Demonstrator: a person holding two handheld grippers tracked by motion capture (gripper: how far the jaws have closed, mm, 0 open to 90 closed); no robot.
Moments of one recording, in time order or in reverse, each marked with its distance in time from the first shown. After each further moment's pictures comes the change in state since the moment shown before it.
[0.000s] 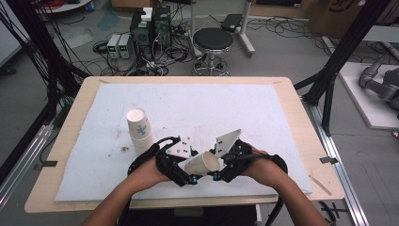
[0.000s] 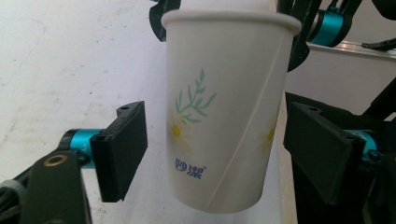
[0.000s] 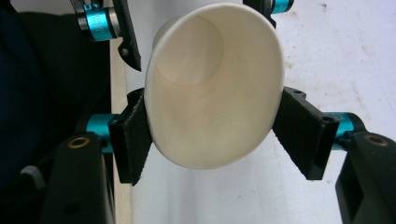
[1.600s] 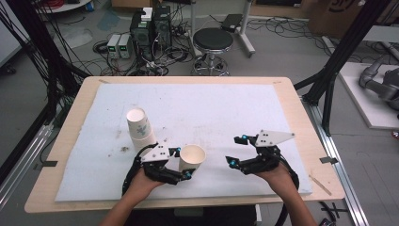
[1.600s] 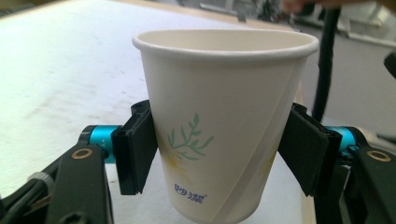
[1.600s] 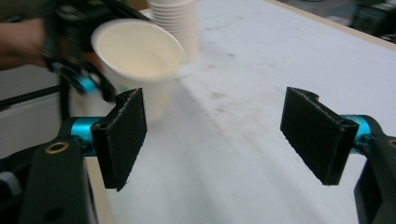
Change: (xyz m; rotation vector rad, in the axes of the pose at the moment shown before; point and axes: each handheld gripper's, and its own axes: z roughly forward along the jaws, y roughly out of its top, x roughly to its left) left arm -0.001 -0.065 -0.009 -0.364 0.148 -0.193; right arm -0.002 -0.090 -0.024 -0.476 -0.184 0.434
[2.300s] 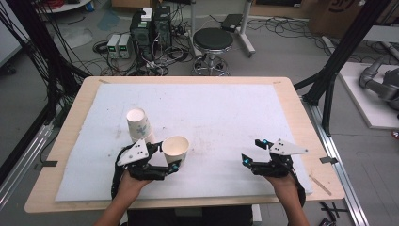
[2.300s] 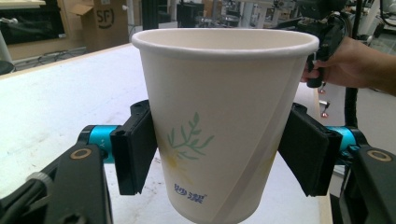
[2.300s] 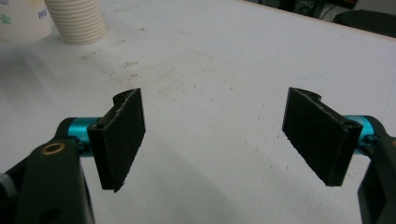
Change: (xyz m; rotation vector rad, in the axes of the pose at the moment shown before) left arm 0.007 -0.008 -0.034 -0.167 0.097 -0.029; right arm -0.014 -0.051 -0.015 -0.035 -0.289 0.090
